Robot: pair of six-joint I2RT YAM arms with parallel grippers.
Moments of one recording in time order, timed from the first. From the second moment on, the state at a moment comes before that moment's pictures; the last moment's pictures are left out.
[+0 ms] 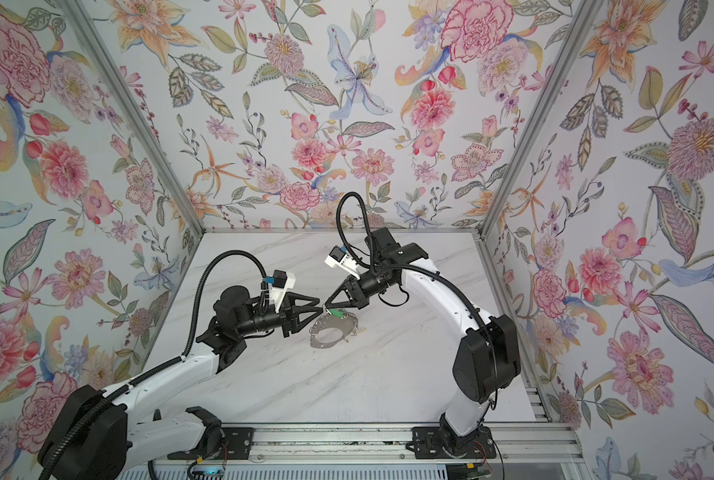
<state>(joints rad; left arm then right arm) -0.50 1.19 0.57 0.51 0.76 -0.29 0.53 1.70 1.57 -1.02 -1.15 -0.35</state>
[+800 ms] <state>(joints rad) -0.52 1.19 0.54 0.59 0.76 -0.33 0.53 1.70 1.58 -1.02 -1.18 -0.35</state>
